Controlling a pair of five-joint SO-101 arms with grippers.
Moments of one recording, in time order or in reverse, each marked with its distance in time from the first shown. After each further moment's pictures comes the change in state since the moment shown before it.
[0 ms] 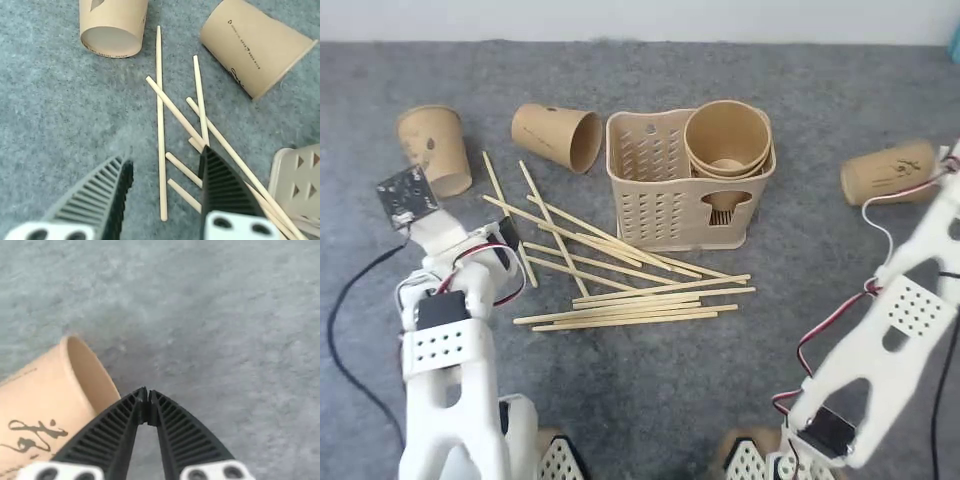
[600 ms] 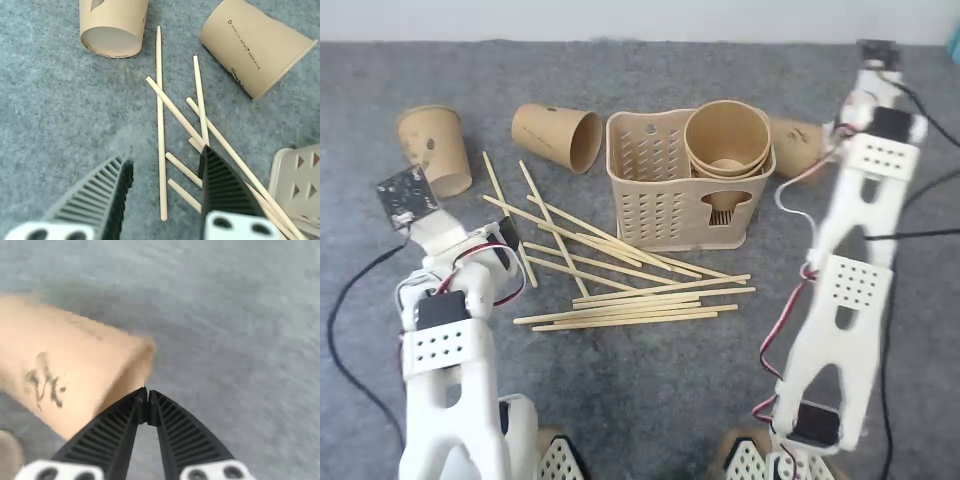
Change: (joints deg) left arm 0.0 0.0 0.0 0.0 0.0; right arm -20.8 0.0 -4.9 14.0 -6.0
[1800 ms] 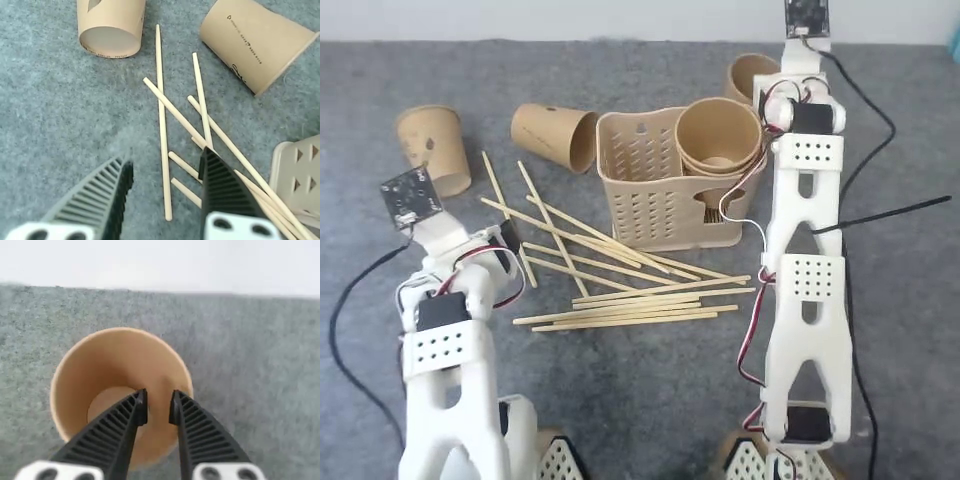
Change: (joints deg) left arm 0.0 0.0 0.7 -0.4 -2.5; right arm -11.6 4.0 -3.3 -24.3 -9.0
